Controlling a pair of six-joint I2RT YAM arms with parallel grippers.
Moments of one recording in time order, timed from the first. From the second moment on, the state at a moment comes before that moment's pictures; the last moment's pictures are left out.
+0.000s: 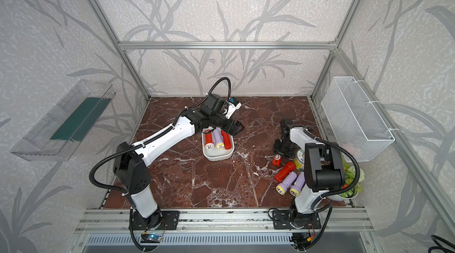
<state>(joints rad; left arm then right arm) -0.68 1.79 1.63 -0.60 0.28 -0.06 0.04 1.70 1.02 -0.82 -0.14 0.45</state>
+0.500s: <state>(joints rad) -0.67 1.64 1.42 -0.57 0.22 -0.07 0.11 1.67 1.15 -0.88 -0.18 0.46</state>
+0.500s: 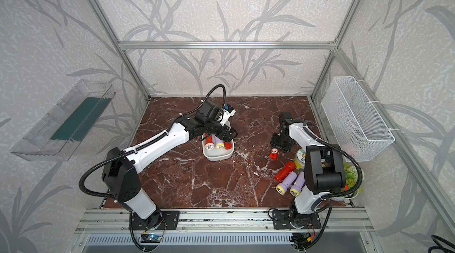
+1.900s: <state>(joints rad) -0.64 0.92 0.99 -0.71 -0.11 -0.23 0.61 2.32 2.23 -1.17 -0.22 0.47</state>
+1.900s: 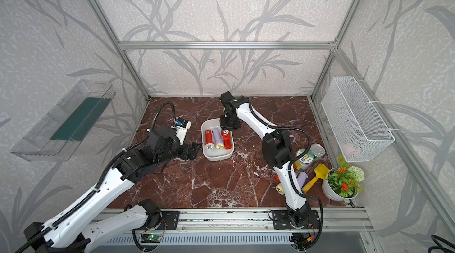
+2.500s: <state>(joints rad) -0.58 0.84 0.95 -0.77 -0.14 -0.25 0.68 2.57 2.57 -1.31 -0.27 0.48</state>
